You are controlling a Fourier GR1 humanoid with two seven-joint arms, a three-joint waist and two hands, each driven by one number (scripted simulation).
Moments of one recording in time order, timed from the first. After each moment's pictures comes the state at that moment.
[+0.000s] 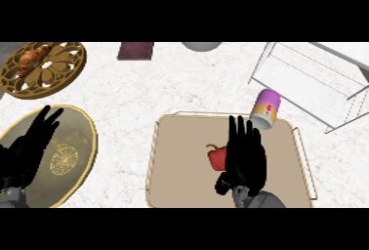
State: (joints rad) left arm 0.01 0.37 0.10 -1.46 0.16 -0.01 0.09; right arm -0.19 -0.01 0.53 -1.64 1.13 0.20 1.01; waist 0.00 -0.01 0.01
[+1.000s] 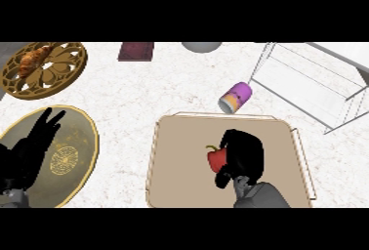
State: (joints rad) left arm 0.01 0.33 0.13 -1.47 0.11 -0.03 0.10; right arm -0.21 -0.01 0.48 -1.49 1.11 0.11 0.91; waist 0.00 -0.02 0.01
